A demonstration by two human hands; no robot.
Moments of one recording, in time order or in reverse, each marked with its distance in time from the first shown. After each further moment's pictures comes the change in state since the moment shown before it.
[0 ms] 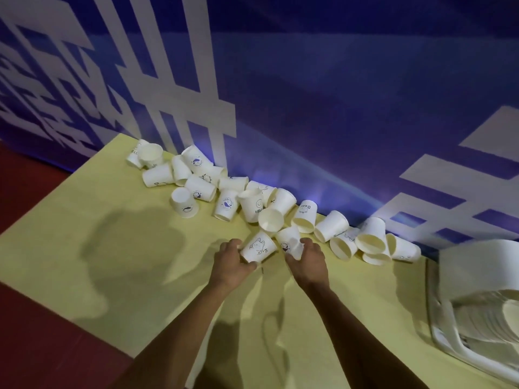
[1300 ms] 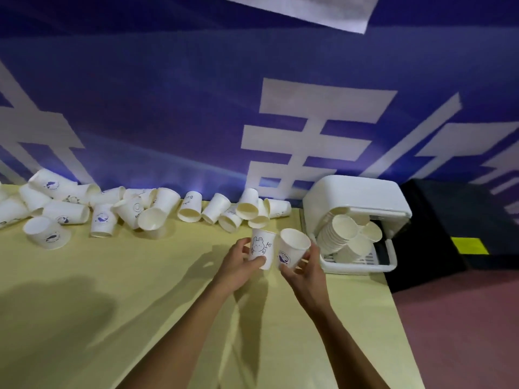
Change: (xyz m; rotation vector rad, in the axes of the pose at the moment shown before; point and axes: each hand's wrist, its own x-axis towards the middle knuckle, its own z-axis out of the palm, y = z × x) left_hand -0.129 0.166 0.154 -0.301 -0.488 0.223; right_hand -0.156 0.167 -0.157 0.573 0.379 0.088
